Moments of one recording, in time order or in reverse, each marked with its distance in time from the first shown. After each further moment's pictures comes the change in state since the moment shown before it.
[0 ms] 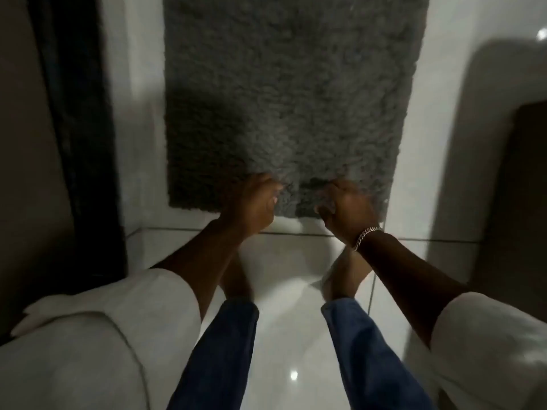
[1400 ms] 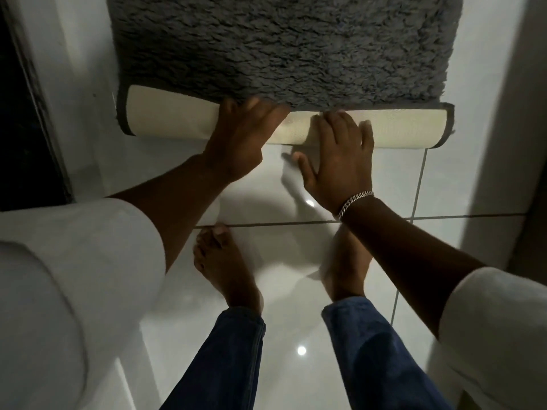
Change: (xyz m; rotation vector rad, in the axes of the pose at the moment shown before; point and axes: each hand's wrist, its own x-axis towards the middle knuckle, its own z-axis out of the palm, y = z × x) left_hand 0.088 -0.060 0.012 0.407 0.088 0.330; right_hand 0.056 -0.010 0.072 -0.311 0.248 -0.001
